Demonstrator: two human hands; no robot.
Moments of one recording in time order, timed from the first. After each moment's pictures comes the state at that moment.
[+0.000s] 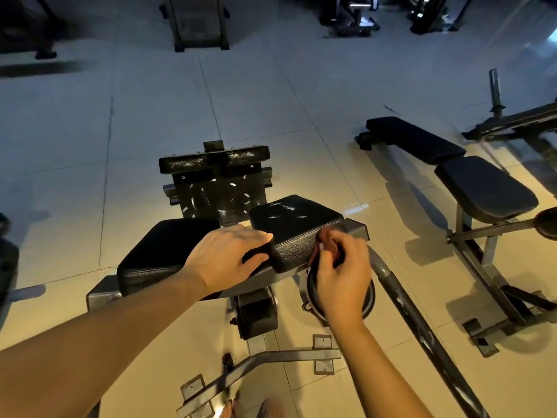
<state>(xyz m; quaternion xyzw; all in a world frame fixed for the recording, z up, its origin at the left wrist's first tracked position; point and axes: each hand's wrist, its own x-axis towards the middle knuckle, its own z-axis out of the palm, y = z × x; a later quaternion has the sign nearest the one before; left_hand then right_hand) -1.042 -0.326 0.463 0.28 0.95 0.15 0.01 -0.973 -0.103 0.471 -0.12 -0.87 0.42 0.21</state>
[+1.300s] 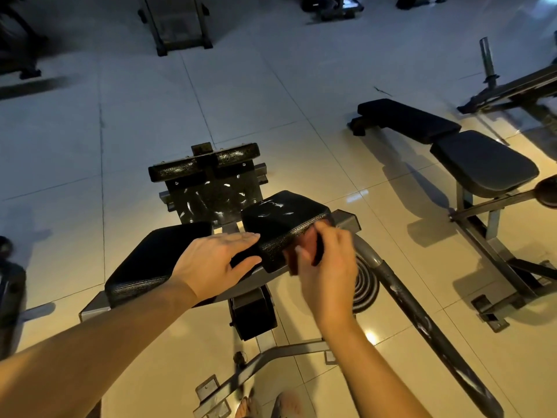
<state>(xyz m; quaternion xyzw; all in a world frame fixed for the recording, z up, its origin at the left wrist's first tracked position) -1.037 -0.324 0.467 0.29 0.94 0.15 -0.04 -0.970 -0.107 0.470 -0.11 -0.89 0.39 0.21</state>
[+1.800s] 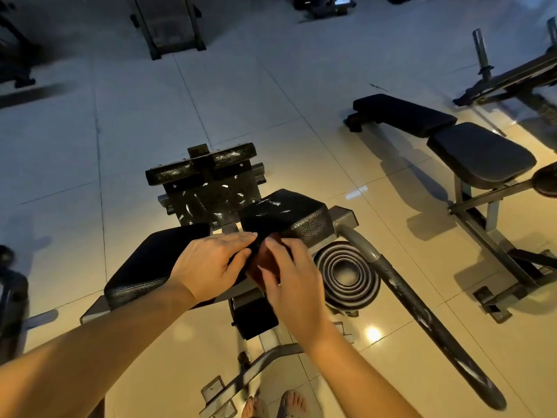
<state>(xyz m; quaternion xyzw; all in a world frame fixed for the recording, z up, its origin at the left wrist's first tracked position) -1.038 -0.326 0.465 0.29 0.94 0.17 0.02 -0.956 -0.141 0.455 0.05 -0.93 0.32 0.18</state>
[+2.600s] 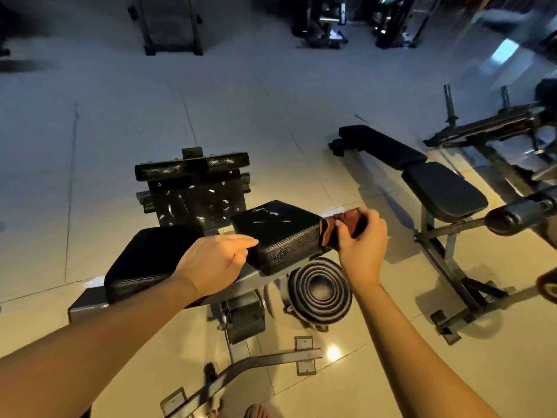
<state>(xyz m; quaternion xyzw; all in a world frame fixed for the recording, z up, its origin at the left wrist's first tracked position) -1.042 -0.331 0.464 0.23 0.94 0.25 0.06 -1.015 -0.049 0.497 -0.22 -0.87 0.39 0.22</state>
